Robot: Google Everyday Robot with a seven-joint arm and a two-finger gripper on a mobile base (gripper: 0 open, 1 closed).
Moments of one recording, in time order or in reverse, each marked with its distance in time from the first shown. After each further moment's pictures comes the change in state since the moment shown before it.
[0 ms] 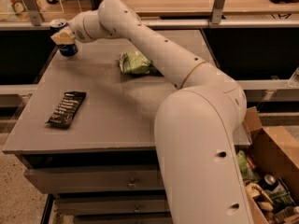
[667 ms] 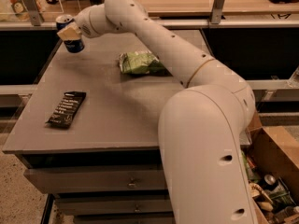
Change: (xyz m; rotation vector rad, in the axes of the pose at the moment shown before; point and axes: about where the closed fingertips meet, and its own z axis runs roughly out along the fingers) arm -0.004 -0.013 -0.022 0.017 0.026 -0.015
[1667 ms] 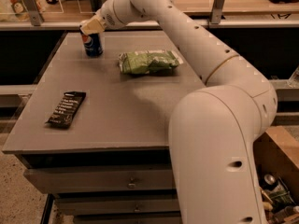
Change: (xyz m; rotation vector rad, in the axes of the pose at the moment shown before) arm 0.023 -0.049 -0.069 0.051 0.101 0.023
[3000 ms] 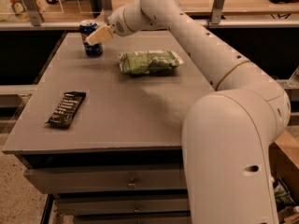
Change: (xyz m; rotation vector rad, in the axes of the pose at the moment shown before) arm 0.034 -0.001 -0.016 -0.025 0.010 0.069
